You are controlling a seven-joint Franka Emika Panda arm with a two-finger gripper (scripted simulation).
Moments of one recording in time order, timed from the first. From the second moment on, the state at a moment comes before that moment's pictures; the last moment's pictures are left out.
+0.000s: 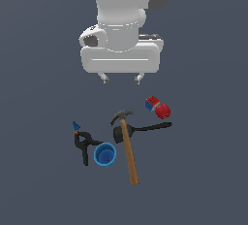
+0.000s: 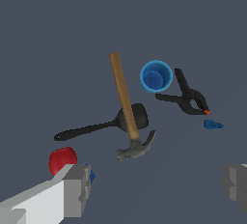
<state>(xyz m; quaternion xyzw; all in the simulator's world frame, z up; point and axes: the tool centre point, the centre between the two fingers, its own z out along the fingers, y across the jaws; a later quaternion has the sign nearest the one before) 0.017 -0.007 0.345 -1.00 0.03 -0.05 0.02</state>
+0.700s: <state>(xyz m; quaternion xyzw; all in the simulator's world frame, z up) 0.017 0.004 0.353 -1.00 0.01 -0.05 0.02</state>
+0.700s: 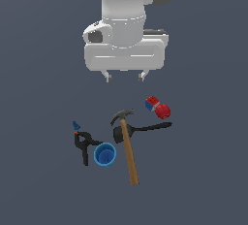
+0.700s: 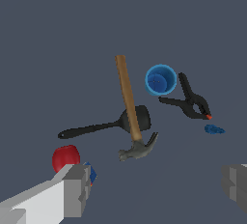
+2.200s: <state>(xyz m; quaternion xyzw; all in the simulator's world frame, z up) 0.019 -0.212 0.129 -0.94 0.35 -0.01 0.01</state>
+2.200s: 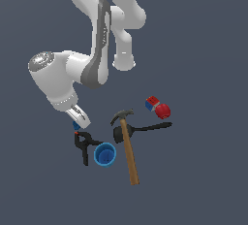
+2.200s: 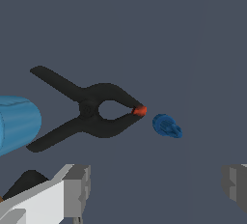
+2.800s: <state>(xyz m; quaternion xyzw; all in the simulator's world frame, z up) 0.002 -0.246 0.093 -0.92 0.40 0.00 0.00</state>
